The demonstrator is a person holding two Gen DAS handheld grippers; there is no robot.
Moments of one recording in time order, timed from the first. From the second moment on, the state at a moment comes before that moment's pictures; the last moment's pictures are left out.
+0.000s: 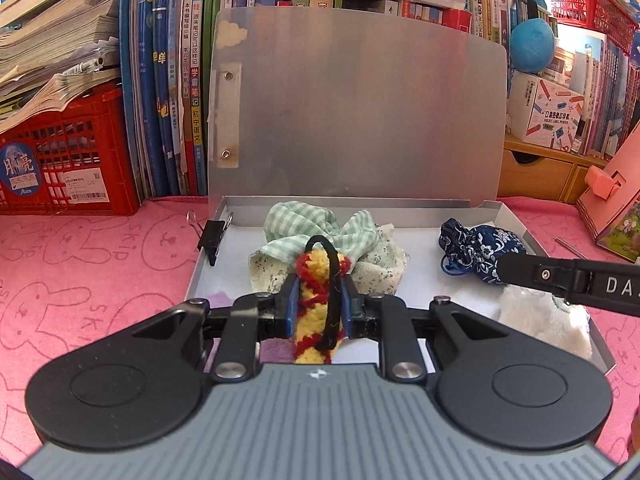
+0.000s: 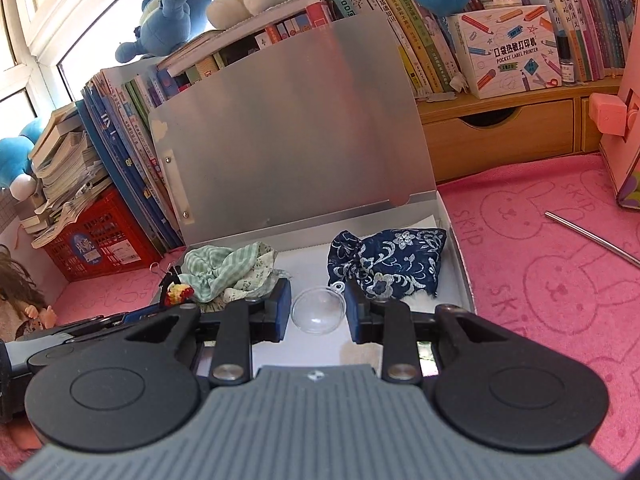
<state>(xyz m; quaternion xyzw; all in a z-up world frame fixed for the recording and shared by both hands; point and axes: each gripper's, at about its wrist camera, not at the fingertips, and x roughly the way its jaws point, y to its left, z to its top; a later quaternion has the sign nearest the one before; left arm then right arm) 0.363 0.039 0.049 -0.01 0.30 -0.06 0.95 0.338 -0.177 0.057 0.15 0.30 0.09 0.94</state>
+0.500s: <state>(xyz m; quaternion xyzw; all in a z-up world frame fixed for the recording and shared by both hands) 0.364 0.035 0.039 0.01 0.29 -0.07 0.95 0.348 -0.167 0.036 0.14 0.31 0.09 0.93</state>
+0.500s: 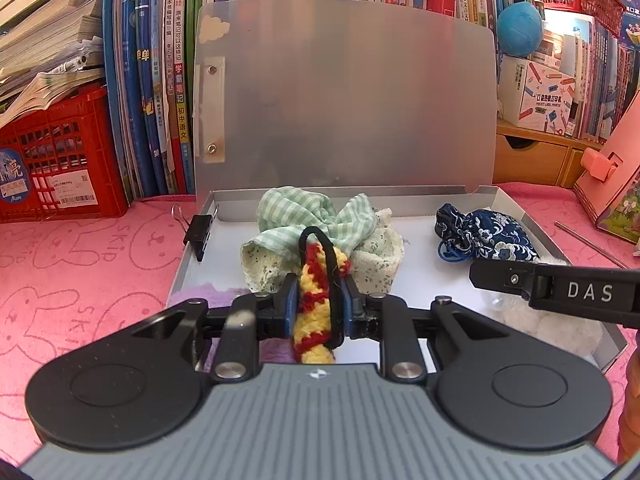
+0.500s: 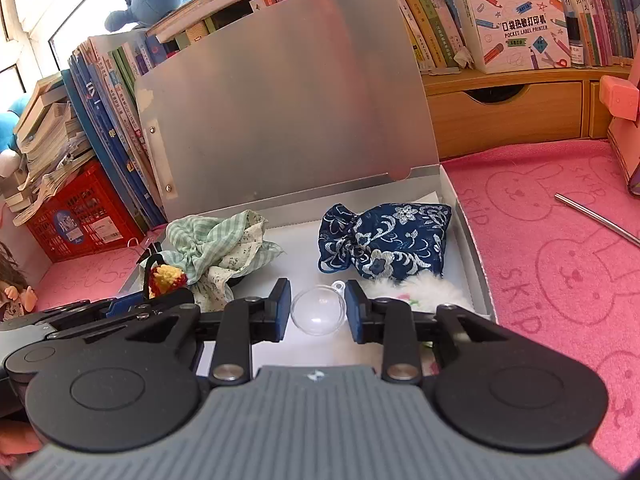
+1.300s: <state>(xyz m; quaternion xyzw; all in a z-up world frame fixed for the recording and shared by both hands) 0.311 0.046 0.068 -0.01 0.28 -0.09 0.96 0.300 -0.171 0.063 0.11 0.27 0.10 0.95</state>
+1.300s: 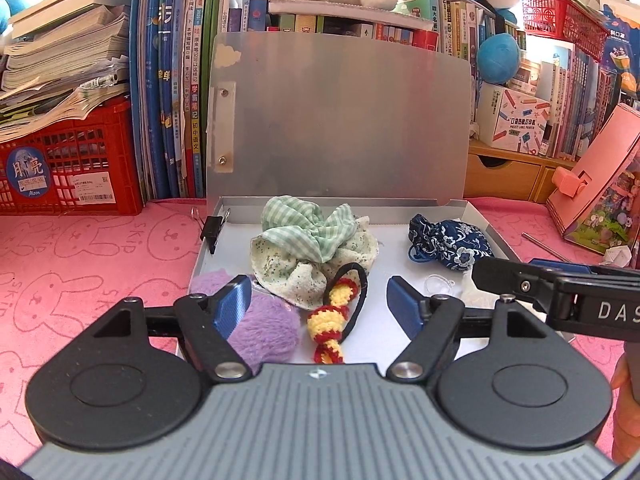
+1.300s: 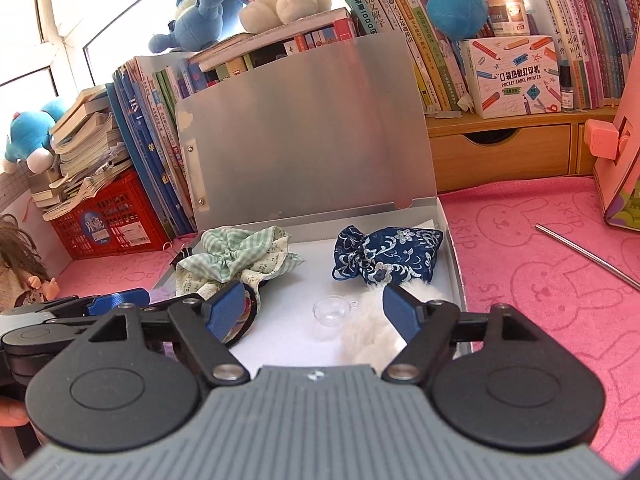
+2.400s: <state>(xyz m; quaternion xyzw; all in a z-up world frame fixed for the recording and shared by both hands) 0.120 0.058 0.045 0.03 0.27 -0.16 0.95 0.107 -0.168 0.062 0.01 0.22 0.20 0.95</state>
